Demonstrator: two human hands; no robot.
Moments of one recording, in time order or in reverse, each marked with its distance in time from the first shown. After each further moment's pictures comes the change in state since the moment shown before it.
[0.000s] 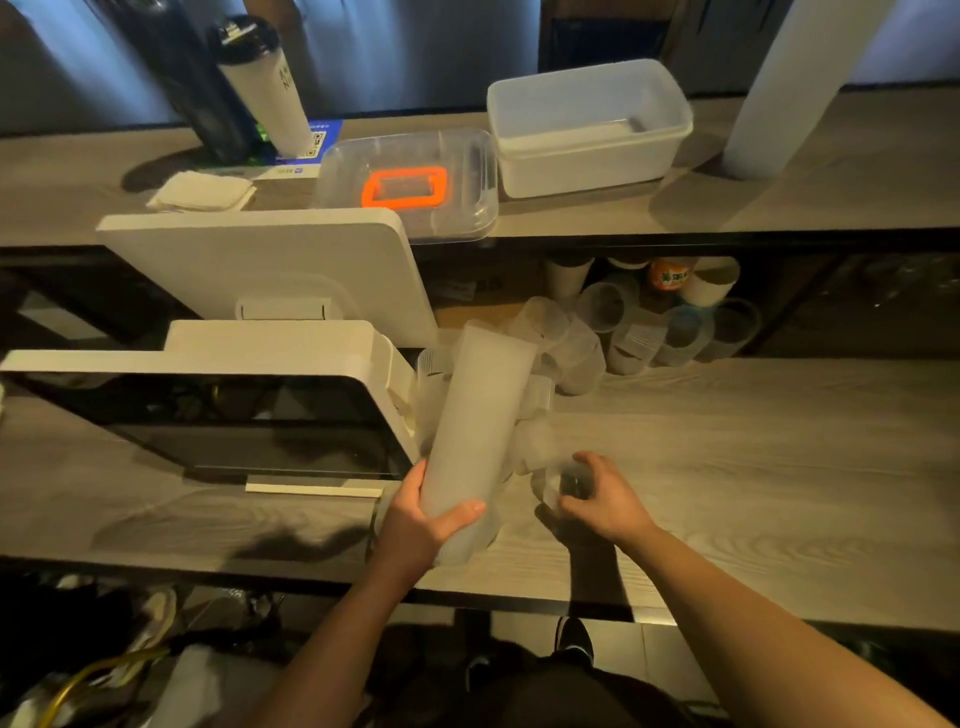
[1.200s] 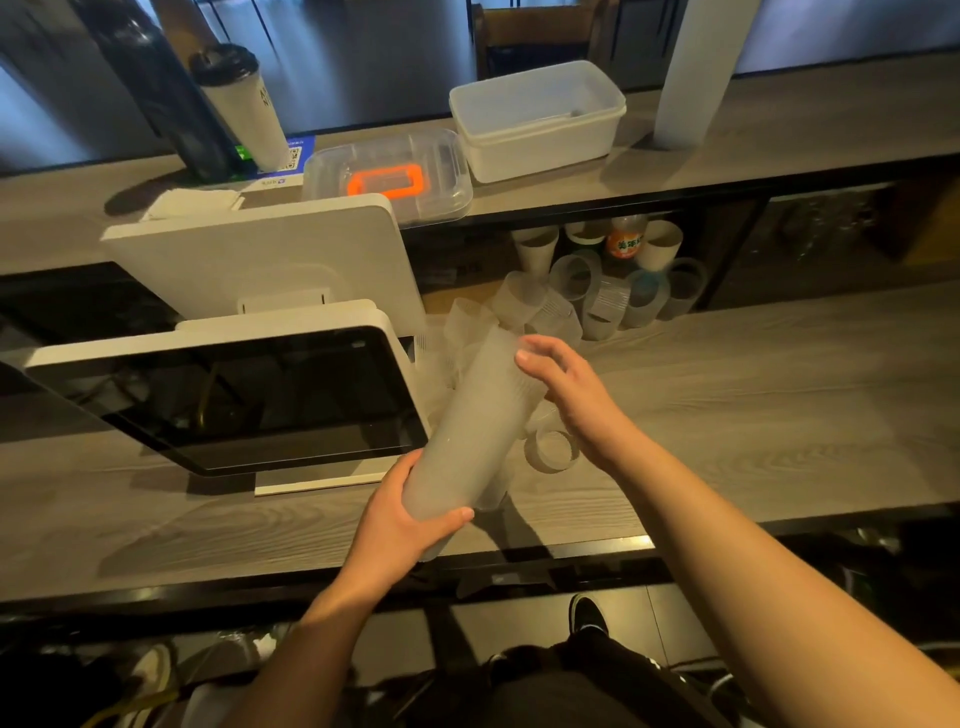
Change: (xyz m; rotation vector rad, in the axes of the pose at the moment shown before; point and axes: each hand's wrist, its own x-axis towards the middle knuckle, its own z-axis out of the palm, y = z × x) left_hand -0.053 -0.021 -0.056 0.208 -0.075 0.232; right_hand -0.093 -0.153 -0.015 0.656 0.123 -0.284
